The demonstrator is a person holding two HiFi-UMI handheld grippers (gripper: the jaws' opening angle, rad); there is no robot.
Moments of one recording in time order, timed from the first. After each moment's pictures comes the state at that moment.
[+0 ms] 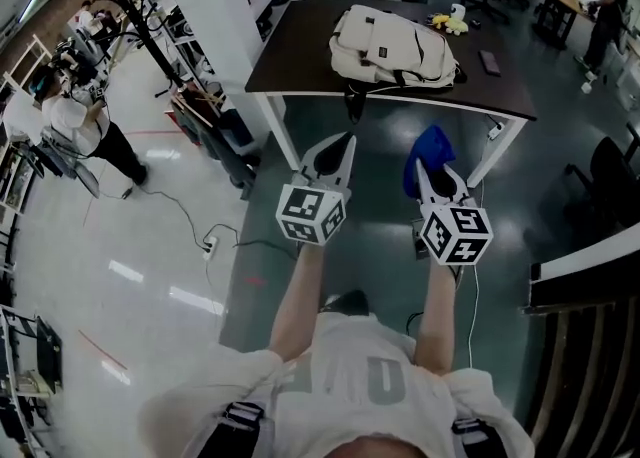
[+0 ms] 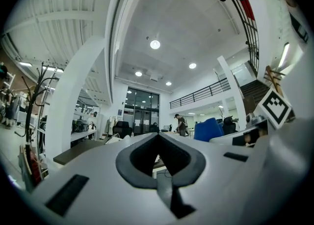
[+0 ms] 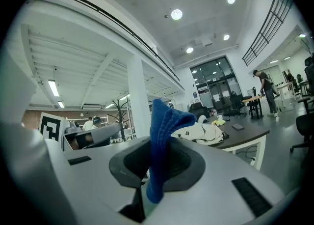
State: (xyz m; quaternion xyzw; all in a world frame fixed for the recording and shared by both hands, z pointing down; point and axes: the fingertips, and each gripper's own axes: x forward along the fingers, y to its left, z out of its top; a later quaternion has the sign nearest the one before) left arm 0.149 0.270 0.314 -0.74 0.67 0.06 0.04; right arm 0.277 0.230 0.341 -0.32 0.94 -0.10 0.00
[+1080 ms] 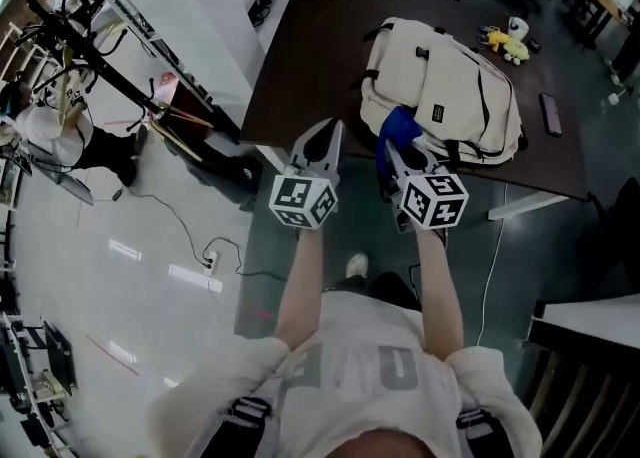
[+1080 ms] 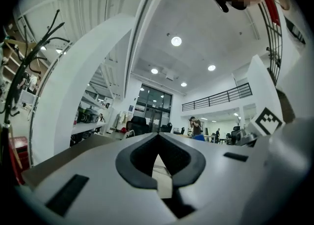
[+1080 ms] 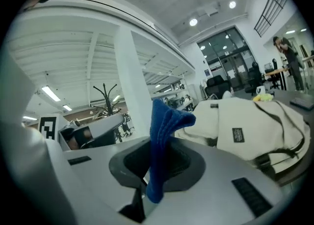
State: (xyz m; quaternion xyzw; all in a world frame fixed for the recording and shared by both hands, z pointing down) left arm -0.166 -0.017 0.379 -0.70 0.70 0.11 -0.01; right arm -0.072 -0.065 0.430 -0.22 0.96 -0.17 -0.07
